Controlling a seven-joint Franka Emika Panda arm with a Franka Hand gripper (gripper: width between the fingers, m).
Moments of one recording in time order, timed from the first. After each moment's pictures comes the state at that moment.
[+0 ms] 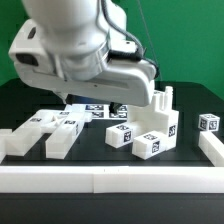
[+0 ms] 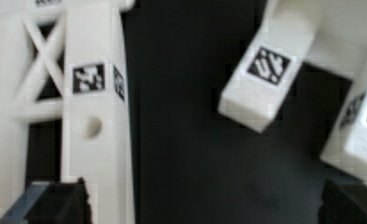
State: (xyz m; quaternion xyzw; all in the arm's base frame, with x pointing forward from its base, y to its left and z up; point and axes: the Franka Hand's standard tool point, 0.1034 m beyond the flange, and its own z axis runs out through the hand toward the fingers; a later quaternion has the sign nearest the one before) arm 0.556 -0.057 0.086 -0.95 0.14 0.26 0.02
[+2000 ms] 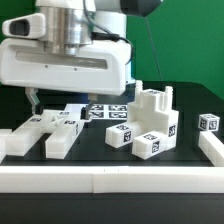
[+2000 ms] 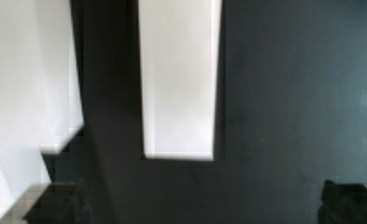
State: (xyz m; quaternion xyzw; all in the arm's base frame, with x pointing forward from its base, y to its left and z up) arm 0.533 -0.114 0.064 -1.00 0.09 -0.02 -0.02
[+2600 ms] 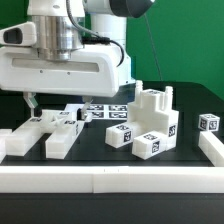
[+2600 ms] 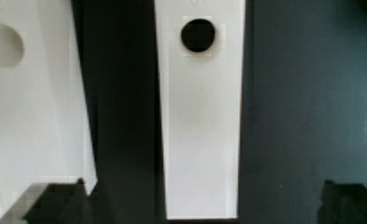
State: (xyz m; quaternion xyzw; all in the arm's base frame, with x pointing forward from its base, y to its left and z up) arm 0.527 -0.115 0.060 -1.00 0.09 -0.01 -0.01
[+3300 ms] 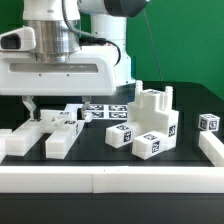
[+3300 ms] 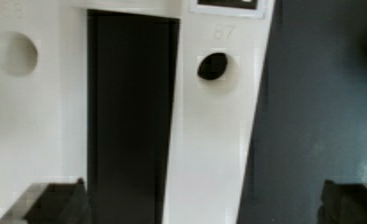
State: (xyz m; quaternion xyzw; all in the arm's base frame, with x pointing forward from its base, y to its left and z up) arm 0.517 -0.117 0.055 -1.00 0.03 0.01 0.01
